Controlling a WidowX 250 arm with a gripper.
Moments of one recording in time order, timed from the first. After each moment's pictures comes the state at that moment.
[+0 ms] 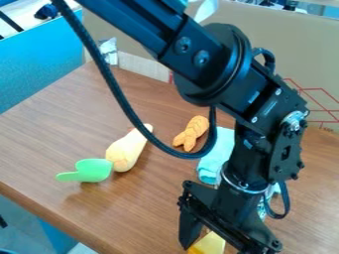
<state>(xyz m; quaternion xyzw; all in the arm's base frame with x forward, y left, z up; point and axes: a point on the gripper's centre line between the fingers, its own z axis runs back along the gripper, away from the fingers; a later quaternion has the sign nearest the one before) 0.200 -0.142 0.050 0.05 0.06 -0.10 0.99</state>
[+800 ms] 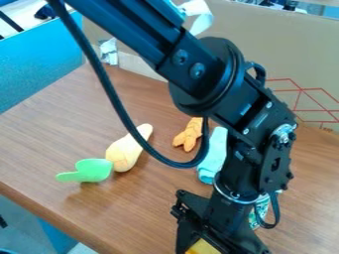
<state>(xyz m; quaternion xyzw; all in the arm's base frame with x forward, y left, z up) 0.194 -0.139 0.040 0.05 0.07 -0.10 0.99</state>
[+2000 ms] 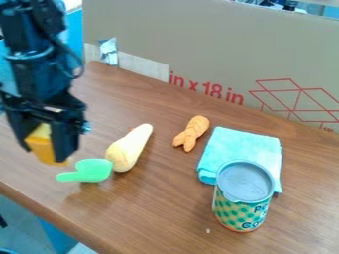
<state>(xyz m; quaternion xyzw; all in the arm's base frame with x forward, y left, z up) 0.181 0.062 0.122 0.00 0.00 0.09 1.00</state>
